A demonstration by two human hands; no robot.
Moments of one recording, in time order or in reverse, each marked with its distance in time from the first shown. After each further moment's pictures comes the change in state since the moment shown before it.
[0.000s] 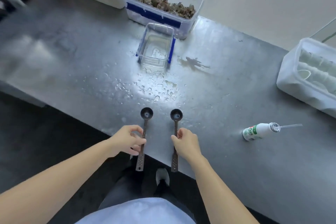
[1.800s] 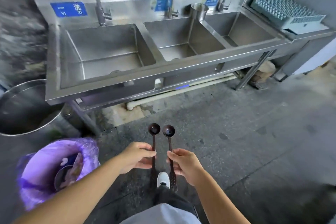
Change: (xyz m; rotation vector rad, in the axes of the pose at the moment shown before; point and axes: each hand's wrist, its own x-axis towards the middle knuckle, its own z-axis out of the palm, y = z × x) left_hand -0.551 -0.704 -0.097 -1.909 1.502 0.089; right_hand -0.610 -0.323 0.710 -0.990 -1.587 -0.609
